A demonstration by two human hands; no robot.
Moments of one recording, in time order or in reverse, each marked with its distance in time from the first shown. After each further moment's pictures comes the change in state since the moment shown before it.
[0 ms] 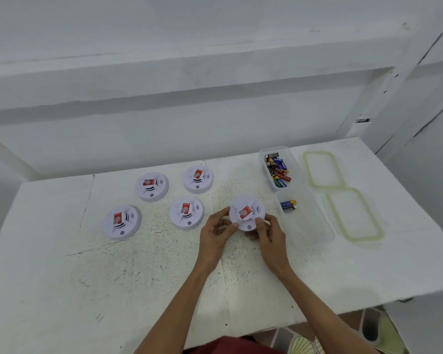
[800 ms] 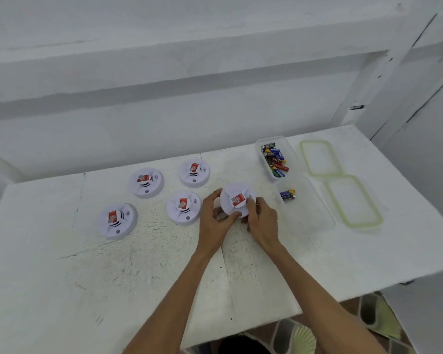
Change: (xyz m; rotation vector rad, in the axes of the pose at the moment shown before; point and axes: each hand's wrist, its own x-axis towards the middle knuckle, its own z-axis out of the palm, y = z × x) left_hand 0.016 0.009 0.001 0.226 -0.011 0.162; right_hand 0.030 0.001 0.028 -0.275 0.085 -0.040
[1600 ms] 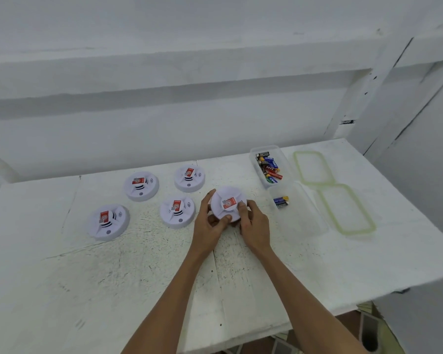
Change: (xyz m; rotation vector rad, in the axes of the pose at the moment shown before) left_hand 0.001 -0.012 0.002 0.007 -0.052 0.086; right_hand -0.004 0.003 0.001 0.039 -0.009 -0.113
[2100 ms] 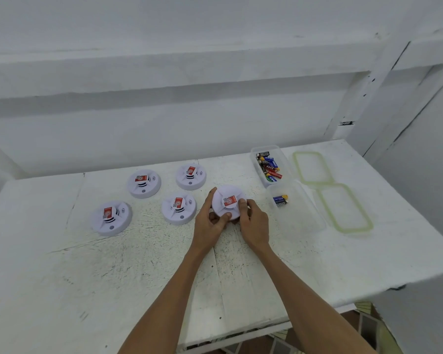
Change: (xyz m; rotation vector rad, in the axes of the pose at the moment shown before) left_hand 0.003 -0.007 0.000 0.035 -0.015 0.037; right_hand 0.003 0.006 0.006 -0.084 0.049 0.005
